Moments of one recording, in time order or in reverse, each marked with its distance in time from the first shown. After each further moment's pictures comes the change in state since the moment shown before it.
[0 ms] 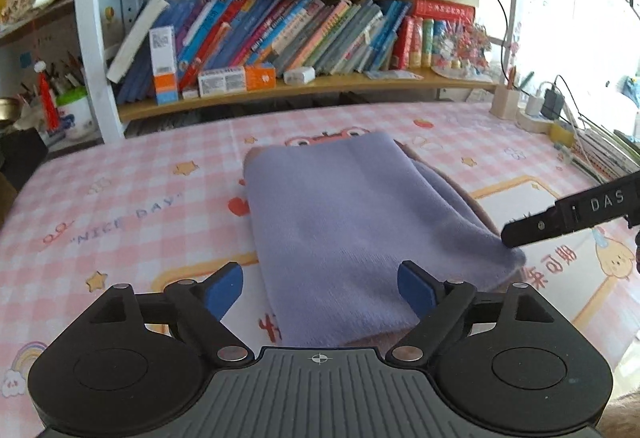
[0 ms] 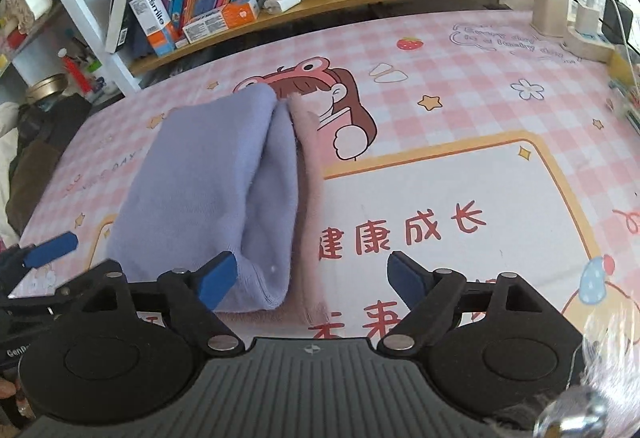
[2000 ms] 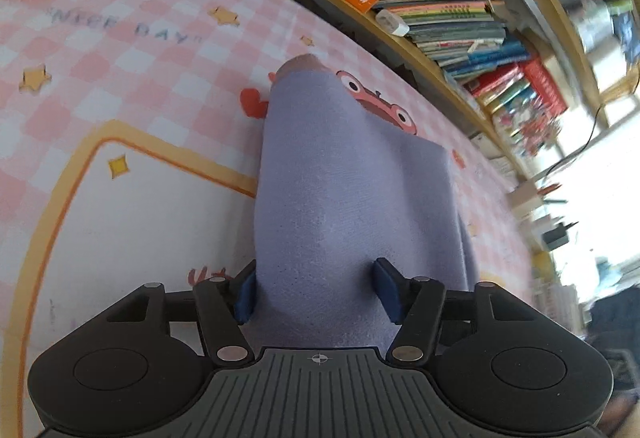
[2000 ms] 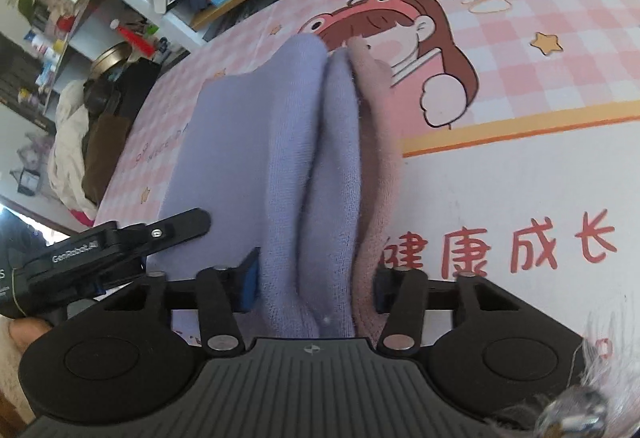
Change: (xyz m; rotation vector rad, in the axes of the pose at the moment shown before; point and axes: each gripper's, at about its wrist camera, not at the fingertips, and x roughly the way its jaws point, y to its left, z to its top) left arm 0.065 0.041 0.003 -0.648 0.164 -0.120; right arm 0.066 -0.016 0.033 0.007 0.224 0.348
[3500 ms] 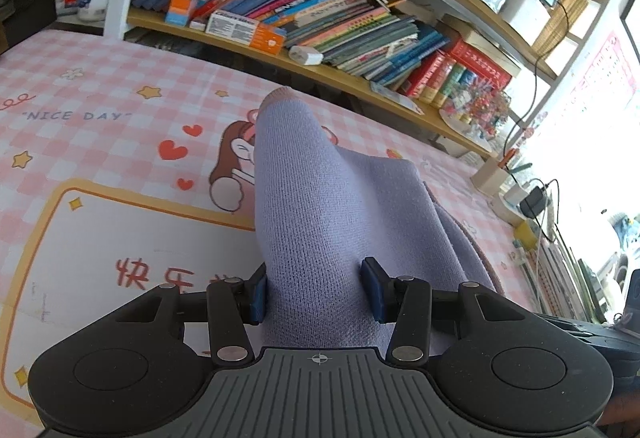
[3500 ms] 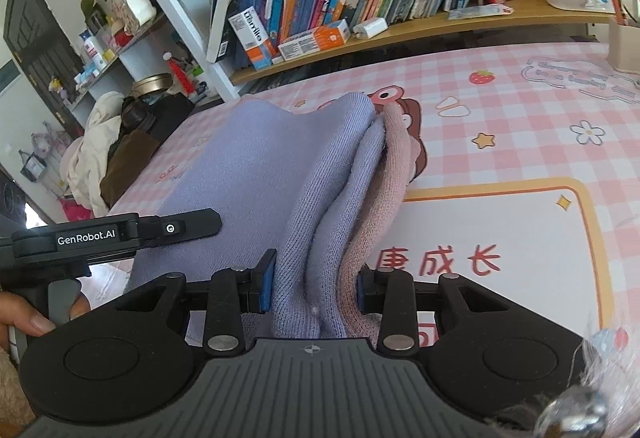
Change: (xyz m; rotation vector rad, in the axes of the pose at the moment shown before) left arm -0.044 -0.103 -0.052 0.216 -0.140 0.022; right arm -0.095 -0.010 -0.046 -0.198 -0.242 -0.016
